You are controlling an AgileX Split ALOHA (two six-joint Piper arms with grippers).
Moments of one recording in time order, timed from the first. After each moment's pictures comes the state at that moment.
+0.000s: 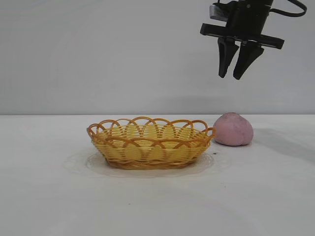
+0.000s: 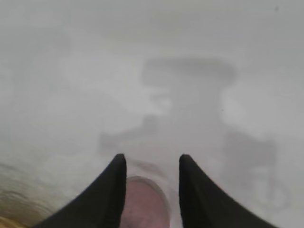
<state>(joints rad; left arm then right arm) -0.19 0.01 -0.49 0.04 1.12 -0.03 0.23 2.22 -1.98 0.20 1.15 -0.06</state>
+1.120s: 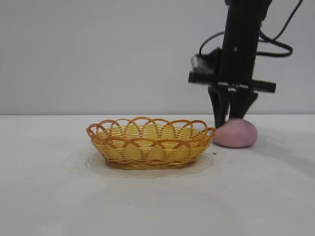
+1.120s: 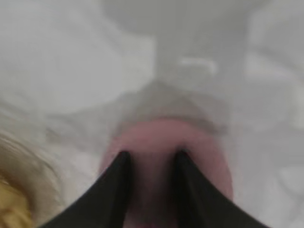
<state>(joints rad) 0.14 -0.02 -0.48 0.03 1.12 -0.02 0.39 2.22 -1.81 0.11 1.16 -0.13</state>
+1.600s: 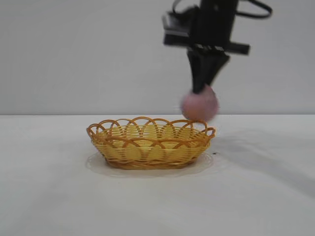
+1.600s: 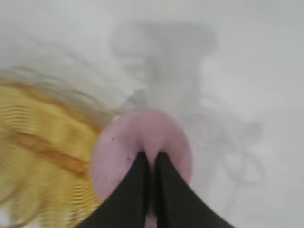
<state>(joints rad) 0.18 -0.02 -0.48 0.03 1.12 -0.02 0.52 2.05 -1.80 0.26 1.17 -0.24</state>
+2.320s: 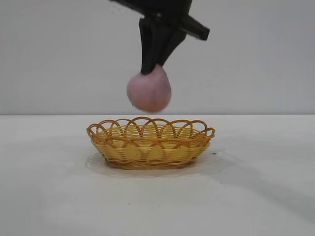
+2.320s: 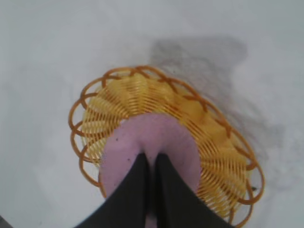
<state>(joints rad) 0.18 -0.02 -0.48 0.03 1.12 -0.02 0.60 2.21 -1.80 0.27 1.17 -0.11</state>
